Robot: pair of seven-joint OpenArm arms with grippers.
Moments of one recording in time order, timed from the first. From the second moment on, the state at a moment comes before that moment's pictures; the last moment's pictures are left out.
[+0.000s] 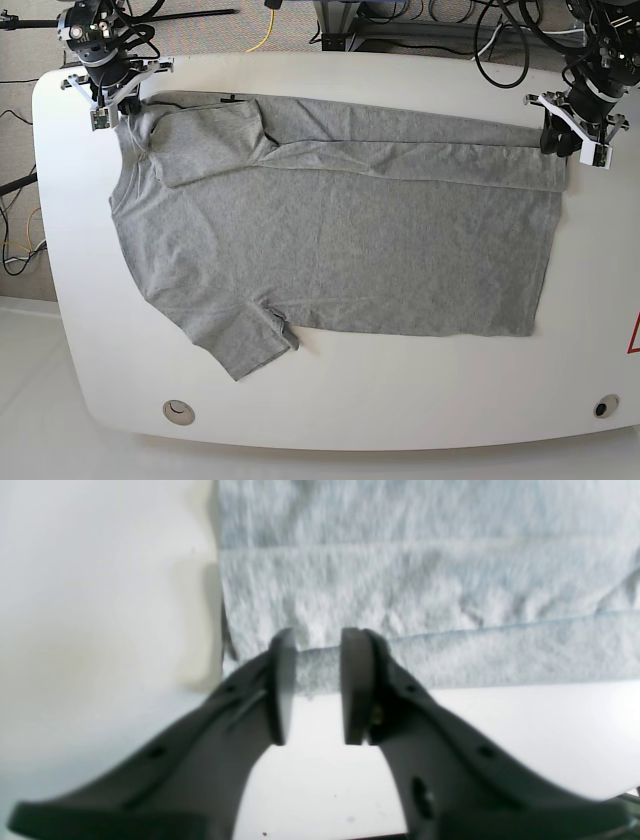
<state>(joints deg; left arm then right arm) 27.3 -15.7 -35.5 105.3 -28.2 -35.0 43.9 -33.7 8.8 31.8 105.1 12.1 27.3 -37.8</state>
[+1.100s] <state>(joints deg) 26.7 -15.7 -40.0 101.8 -29.6 -39.5 43.3 -33.7 9.0 31.7 105.1 12.3 27.5 -37.7</state>
